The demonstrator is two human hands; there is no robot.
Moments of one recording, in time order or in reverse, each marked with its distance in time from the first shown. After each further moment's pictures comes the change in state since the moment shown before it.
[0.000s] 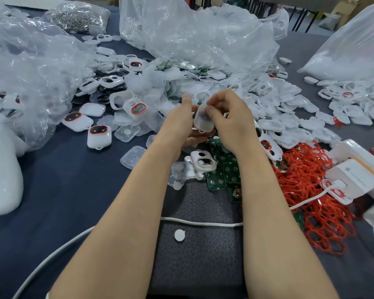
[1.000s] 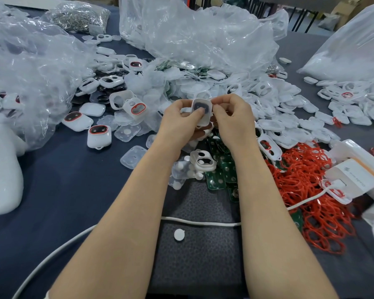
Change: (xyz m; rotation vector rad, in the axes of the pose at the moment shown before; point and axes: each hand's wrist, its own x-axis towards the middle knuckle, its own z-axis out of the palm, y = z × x) left_hand -0.005 -0.004 -0.004 -0.002 0.003 0.206; right_hand 0.002 0.003 0.004 0.080 0.115 0.173
